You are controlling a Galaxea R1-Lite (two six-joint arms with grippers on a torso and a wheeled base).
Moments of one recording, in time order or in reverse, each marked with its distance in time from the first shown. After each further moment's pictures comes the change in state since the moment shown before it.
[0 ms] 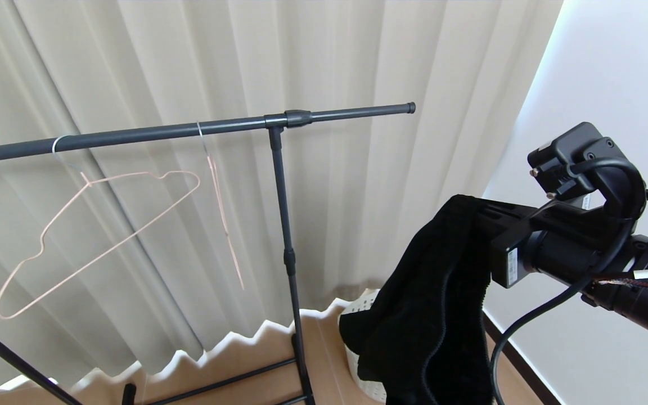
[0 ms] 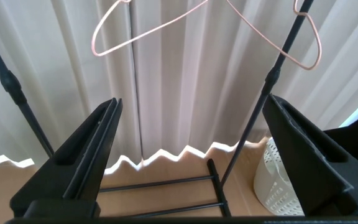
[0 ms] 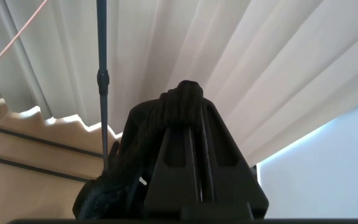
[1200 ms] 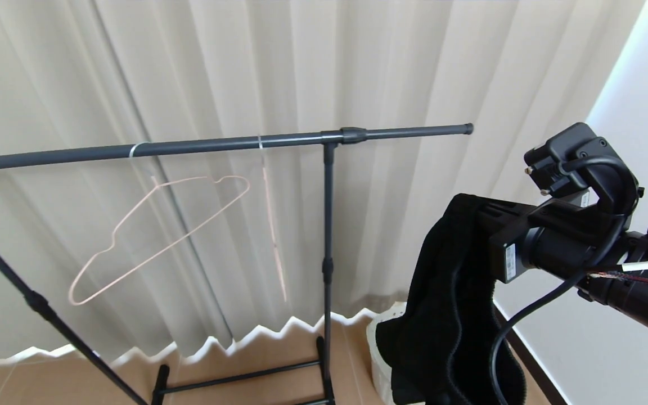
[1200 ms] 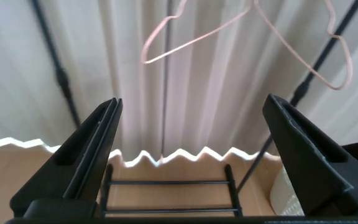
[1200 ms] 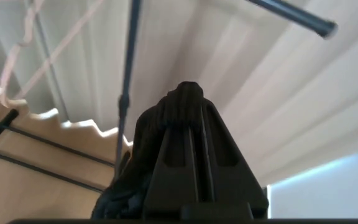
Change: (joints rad) left arm 0.000 0.000 0.000 0.000 0.001 -0.002; right arm -0.027 0.014 -0.005 -0.003 -0.002 -0.001
